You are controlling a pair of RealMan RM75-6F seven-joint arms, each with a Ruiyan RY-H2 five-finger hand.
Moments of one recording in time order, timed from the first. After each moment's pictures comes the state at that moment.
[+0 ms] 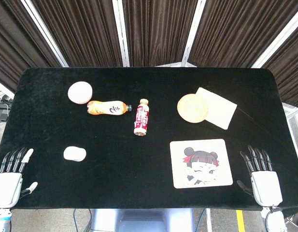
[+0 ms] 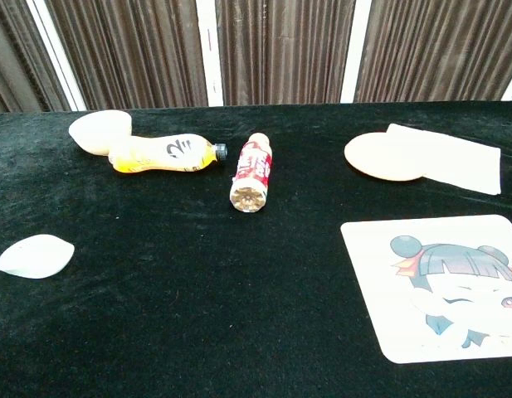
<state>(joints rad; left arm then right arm) 0.02 -1.35 0.03 -1.43 1.62 1.61 0.17 0.02 -1.35 0.02 -1.48 -1.65 1.62 -0.20</state>
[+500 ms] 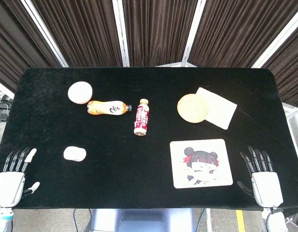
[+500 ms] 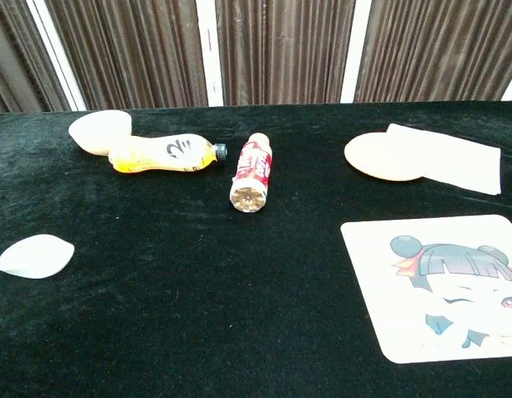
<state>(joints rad) 0.01 -1.34 0.03 -1.45 1.62 1.59 0.19 0.01 -1.35 0.01 -1.48 -1.66 1.63 -0.20</state>
